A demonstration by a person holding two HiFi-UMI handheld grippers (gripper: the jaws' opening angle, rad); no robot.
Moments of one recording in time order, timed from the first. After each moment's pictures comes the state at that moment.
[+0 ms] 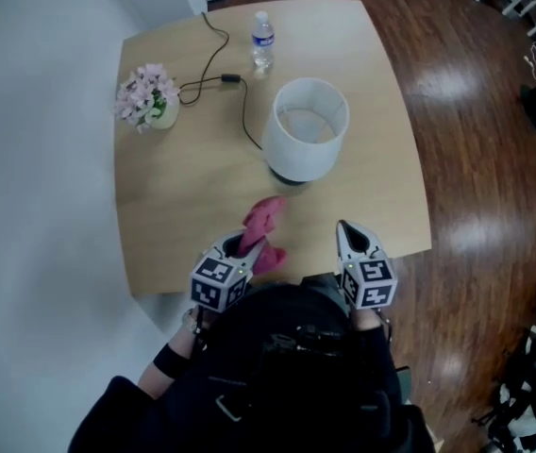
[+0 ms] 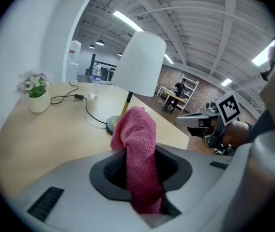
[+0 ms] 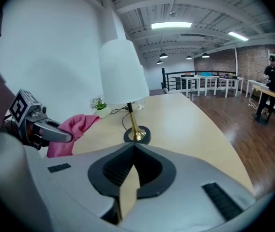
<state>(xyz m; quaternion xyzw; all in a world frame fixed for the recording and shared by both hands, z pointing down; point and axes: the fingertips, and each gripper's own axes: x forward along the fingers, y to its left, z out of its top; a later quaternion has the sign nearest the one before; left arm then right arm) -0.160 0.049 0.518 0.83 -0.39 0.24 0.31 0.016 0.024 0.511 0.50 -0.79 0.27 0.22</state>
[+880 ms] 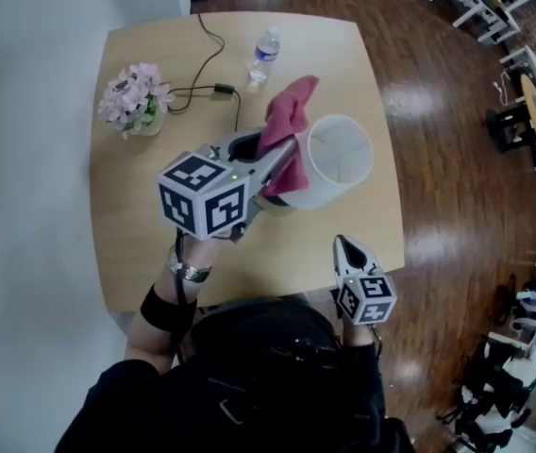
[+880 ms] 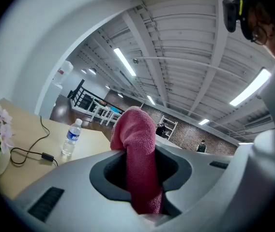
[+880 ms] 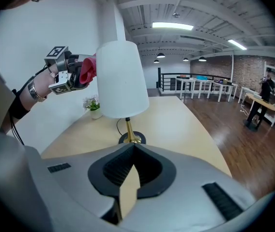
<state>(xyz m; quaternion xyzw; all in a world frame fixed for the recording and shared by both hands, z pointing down) -0.154 -0.156 0.318 0.91 -0.32 -0.02 0.26 0.009 0.004 0.478 0.53 -0.77 0.25 0.26</state>
